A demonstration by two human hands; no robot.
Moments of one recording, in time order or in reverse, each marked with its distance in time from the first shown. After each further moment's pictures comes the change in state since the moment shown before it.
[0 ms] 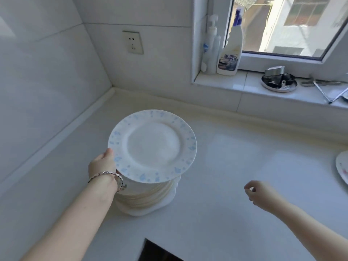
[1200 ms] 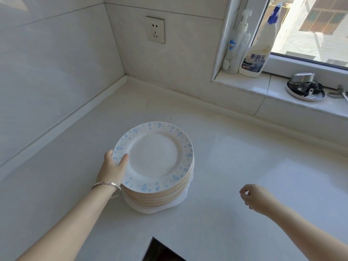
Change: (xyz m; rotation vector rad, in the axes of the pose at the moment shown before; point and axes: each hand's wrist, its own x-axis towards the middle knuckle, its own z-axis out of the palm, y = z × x) left_hand 0.058 -0.045 -0.024 0.478 -0.218 0.211; right_hand 0.014 -0.054 0.023 -0.216 -0.065 -0.070
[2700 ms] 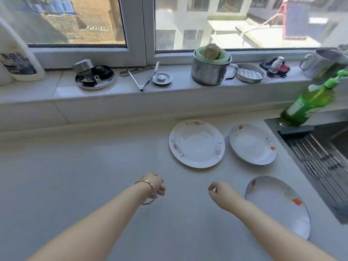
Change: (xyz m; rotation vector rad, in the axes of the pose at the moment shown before) left_hand -0.303 0.226 0.455 0.376 -1.102 0.001; right_hand -0.098 0.385 -0.069 0.350 0.102 0.506
